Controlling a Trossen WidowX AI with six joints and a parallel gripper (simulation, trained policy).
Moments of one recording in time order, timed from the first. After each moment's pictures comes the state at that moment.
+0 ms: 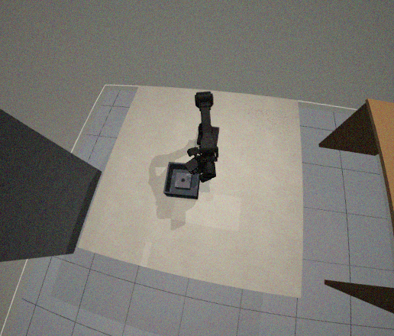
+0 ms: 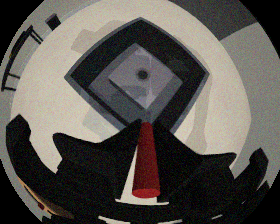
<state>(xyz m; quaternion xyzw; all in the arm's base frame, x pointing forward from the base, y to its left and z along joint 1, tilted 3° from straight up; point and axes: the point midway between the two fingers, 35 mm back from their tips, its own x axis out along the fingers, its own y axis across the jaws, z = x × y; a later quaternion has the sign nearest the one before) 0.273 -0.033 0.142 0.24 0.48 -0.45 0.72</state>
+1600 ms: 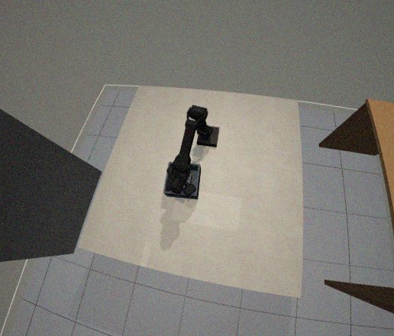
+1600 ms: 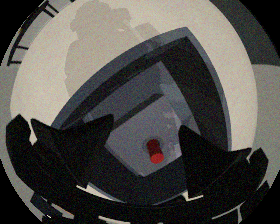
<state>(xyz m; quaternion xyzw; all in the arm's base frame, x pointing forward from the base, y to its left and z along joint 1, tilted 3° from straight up) 0.350 -0.120 0.090 0.22 0.56 -0.32 0.73</state>
